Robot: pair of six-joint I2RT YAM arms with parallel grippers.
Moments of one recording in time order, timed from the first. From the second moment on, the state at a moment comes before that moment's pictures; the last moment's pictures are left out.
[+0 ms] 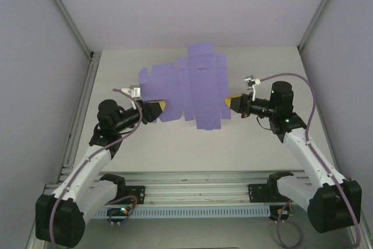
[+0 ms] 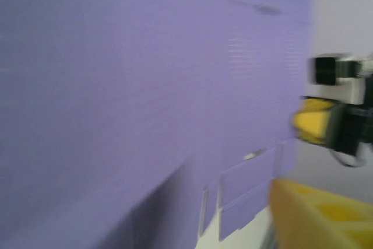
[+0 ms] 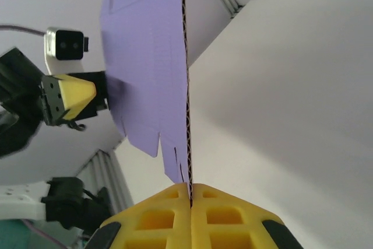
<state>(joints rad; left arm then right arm) -0.30 0.88 0.54 0.15 0.67 -0.62 0.15 1.03 0.78 -0.12 -0.86 0.29</state>
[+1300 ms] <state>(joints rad) -0.30 1.26 0.86 -0.27 0.43 -0.56 0.83 1.56 0.73 0.24 0.64 -1.00</state>
